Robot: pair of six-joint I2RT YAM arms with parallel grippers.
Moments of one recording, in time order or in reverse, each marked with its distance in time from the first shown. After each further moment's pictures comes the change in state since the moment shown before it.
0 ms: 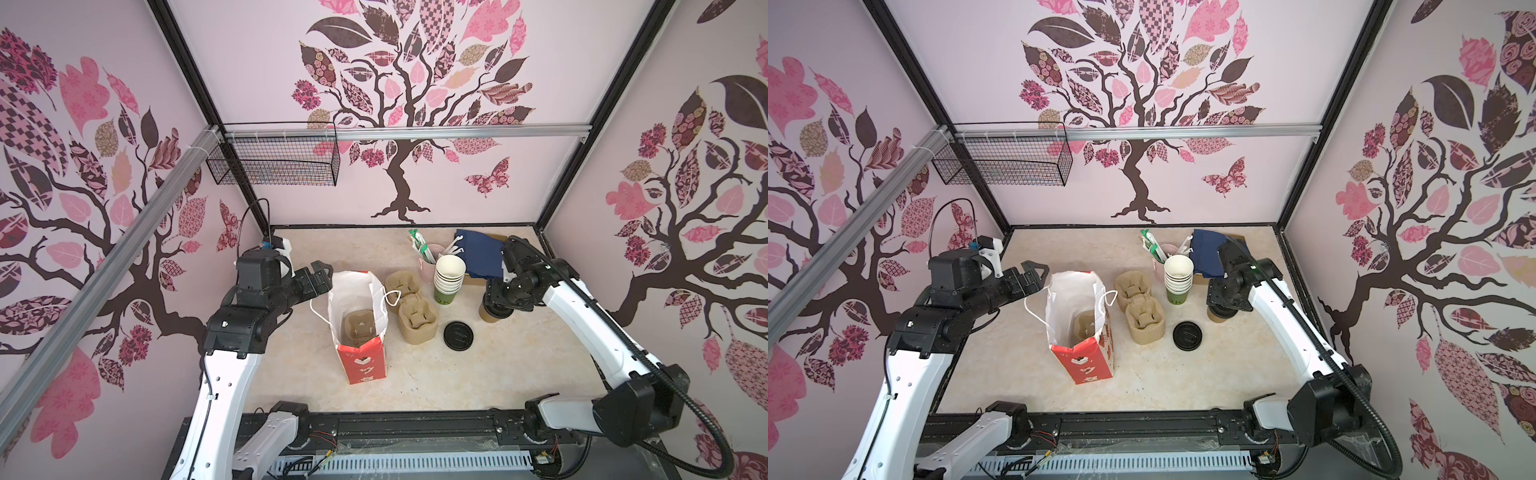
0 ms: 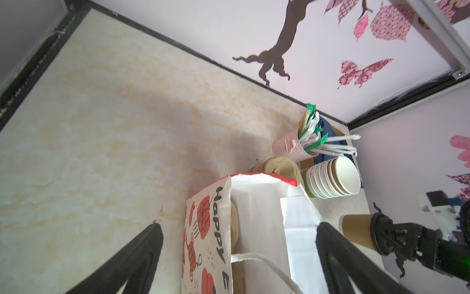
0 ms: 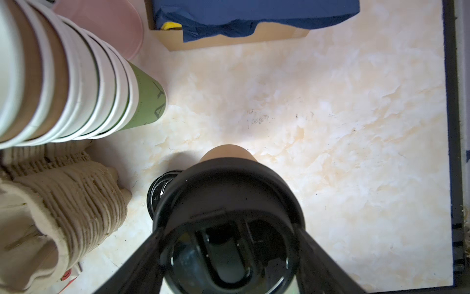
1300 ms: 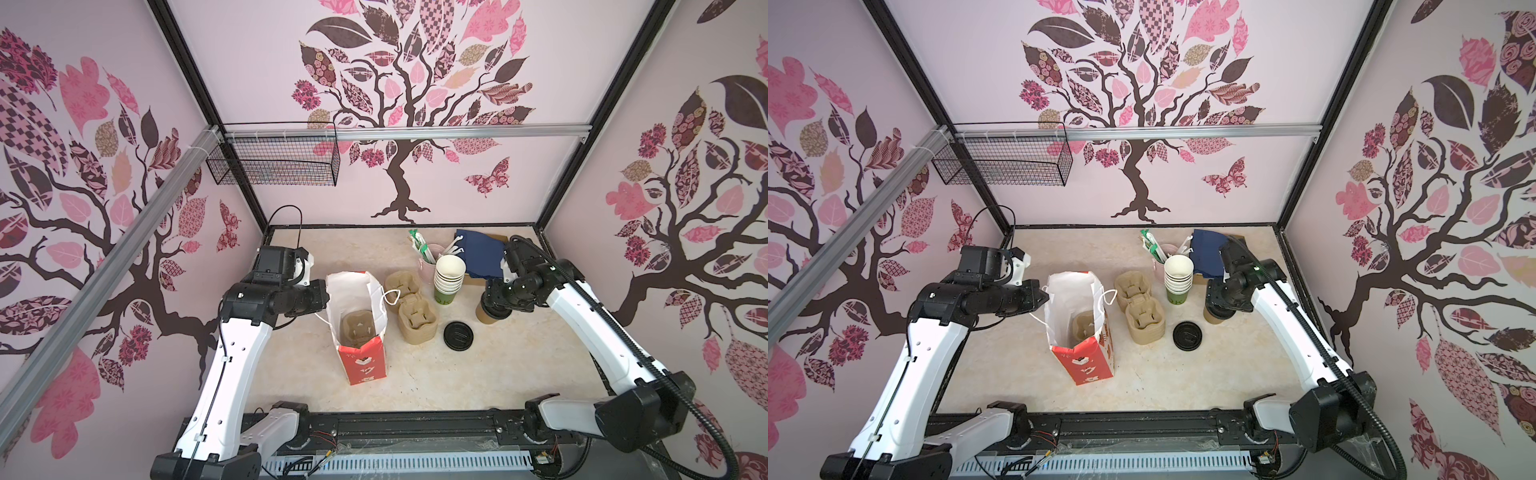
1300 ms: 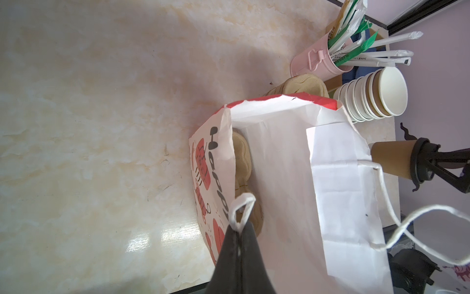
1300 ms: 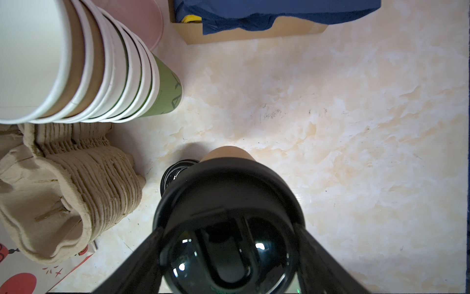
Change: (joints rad) left arm 0.001 0.146 0.050 -0.244 0.128 0.172; right arm 0.001 -0.015 0.004 -0.012 -0.057 -0.022
